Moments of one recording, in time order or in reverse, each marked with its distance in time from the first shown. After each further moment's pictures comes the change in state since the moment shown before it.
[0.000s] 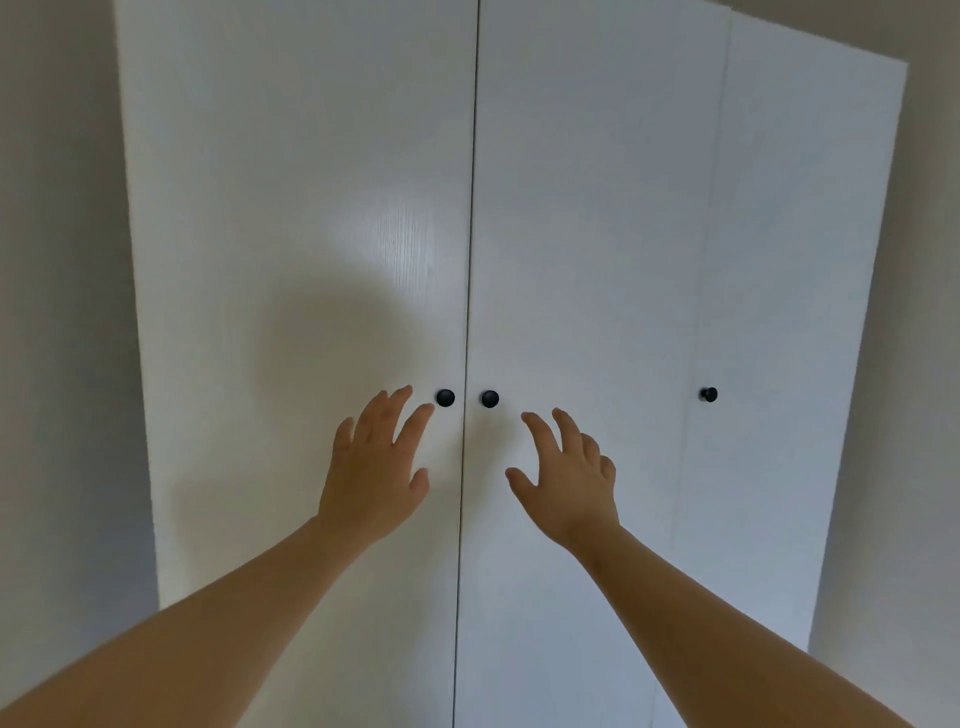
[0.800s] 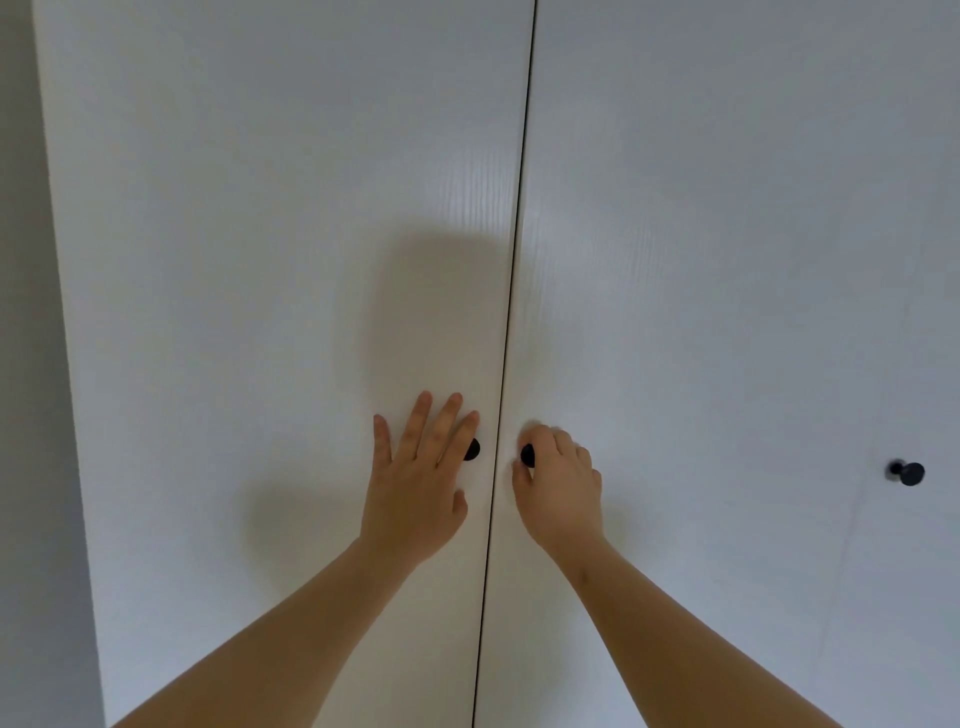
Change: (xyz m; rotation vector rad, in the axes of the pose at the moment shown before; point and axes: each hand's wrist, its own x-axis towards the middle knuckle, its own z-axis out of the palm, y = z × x) left_hand 0.113 -0.014 0.127 0.267 0.039 -0.071; right_hand 0.182 0.013 0.106 0.291 0.127 -0.180
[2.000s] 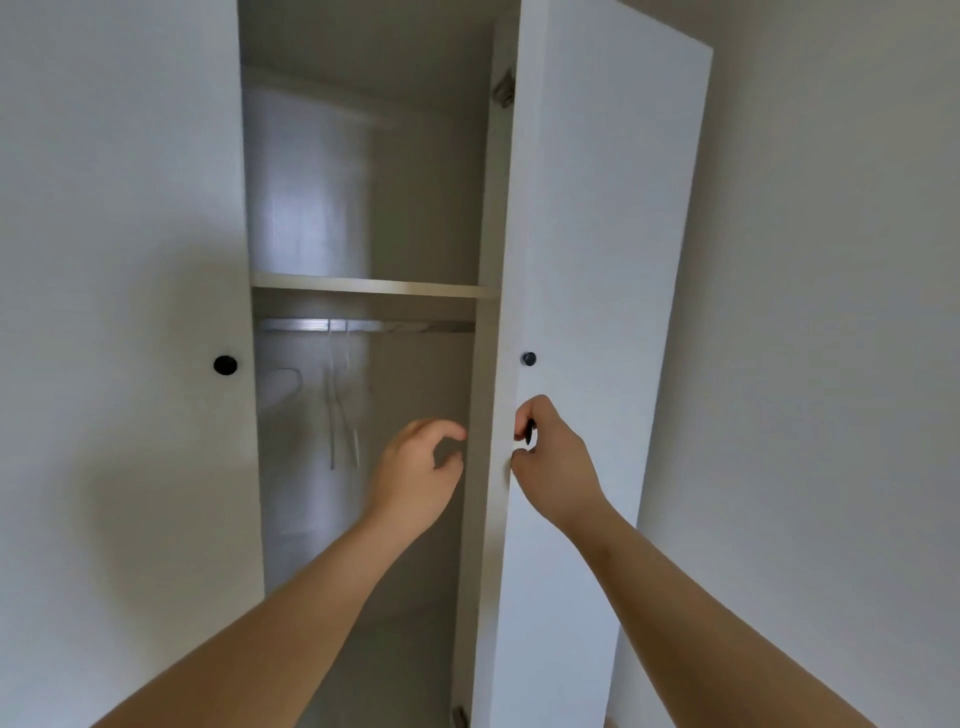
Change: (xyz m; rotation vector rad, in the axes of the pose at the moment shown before) left_hand -0.091 0.246 -0.160 -1.123 -0.179 -0.130; right_hand -0.217 0.077 -0.266 0.171 0.025 0.293
